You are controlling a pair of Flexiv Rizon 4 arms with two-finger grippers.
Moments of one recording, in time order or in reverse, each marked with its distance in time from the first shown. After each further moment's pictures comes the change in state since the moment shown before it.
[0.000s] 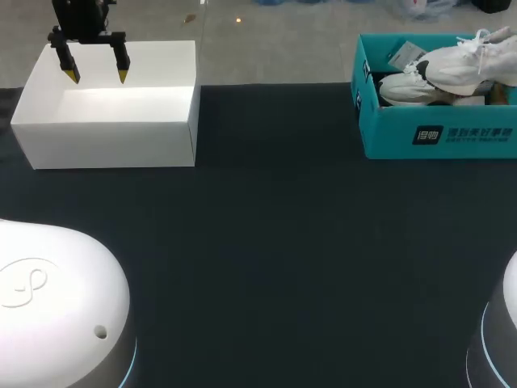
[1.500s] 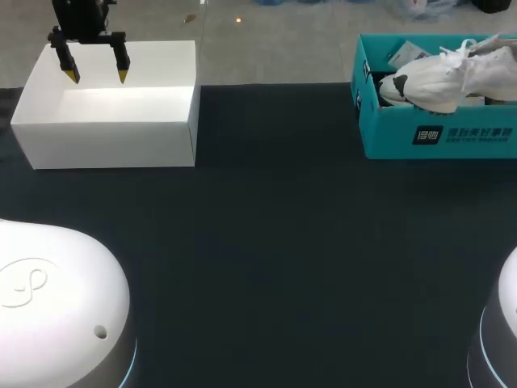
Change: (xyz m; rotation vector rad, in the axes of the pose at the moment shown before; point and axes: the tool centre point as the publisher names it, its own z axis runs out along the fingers) left arm 0.000 0.000 0.000 0.000 0.000 0.000; right arm 0.046 -0.120 -0.062 -0.033 0.046 0.004
